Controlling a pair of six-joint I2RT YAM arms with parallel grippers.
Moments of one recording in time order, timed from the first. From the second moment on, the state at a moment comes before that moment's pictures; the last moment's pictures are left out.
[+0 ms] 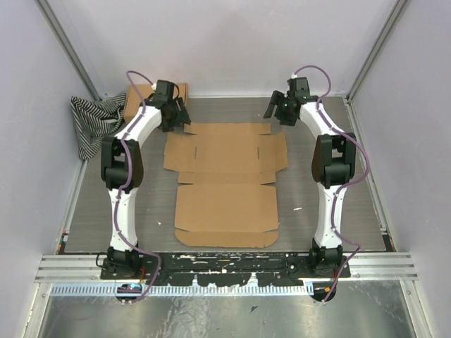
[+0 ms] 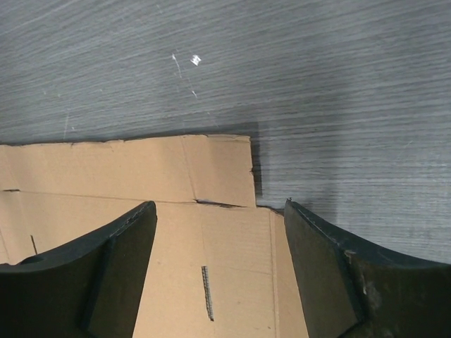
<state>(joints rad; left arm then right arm) -0.22 2.24 1.93 -0.60 0.00 -0.53 0.10 2.24 1.94 -0.52 -0.21 0.39</state>
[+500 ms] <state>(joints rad) -0.22 2.41 2.05 -0.60 0.00 -0.53 0.10 2.08 1.57 -0.45 -0.25 0.43</state>
